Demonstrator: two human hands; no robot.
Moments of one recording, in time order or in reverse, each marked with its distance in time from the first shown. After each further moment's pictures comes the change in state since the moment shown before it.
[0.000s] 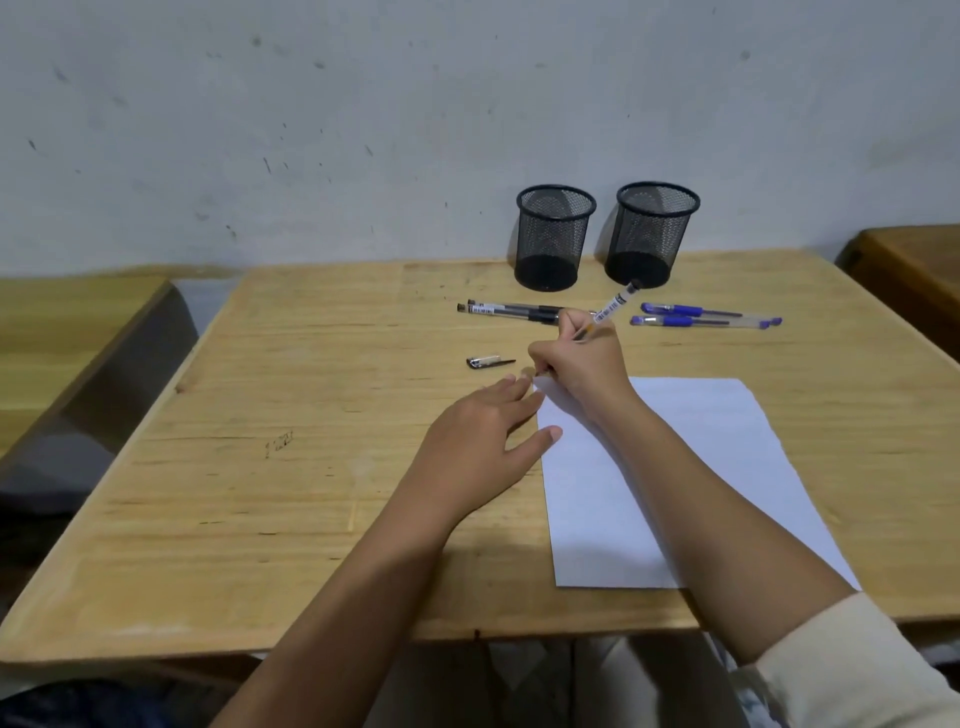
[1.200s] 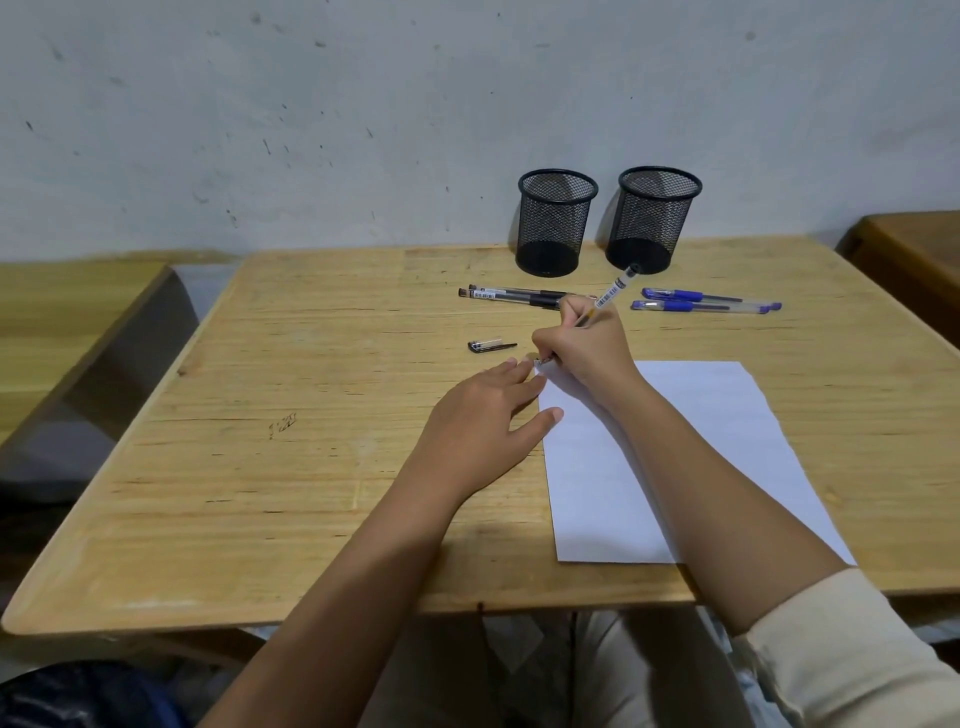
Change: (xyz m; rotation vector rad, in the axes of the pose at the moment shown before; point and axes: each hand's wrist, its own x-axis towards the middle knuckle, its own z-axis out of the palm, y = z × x) left_hand 0.000 -0.001 0.002 0.042 -0.014 -0.012; right_hand -0.004 -0.004 -0.006 -0.194 -0.035 -0.116
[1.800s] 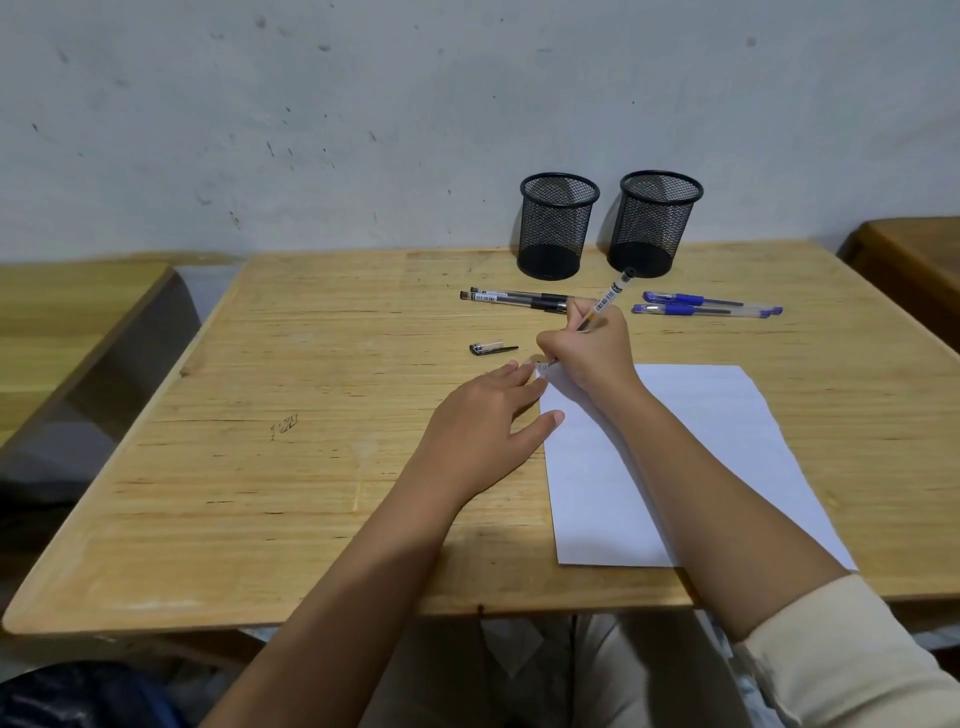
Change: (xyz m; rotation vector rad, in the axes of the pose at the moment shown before) left_hand 0.000 0.000 0.000 -0.001 0.003 0.005; right_hand -0.001 -0.001 0.002 0.024 0.042 0.029
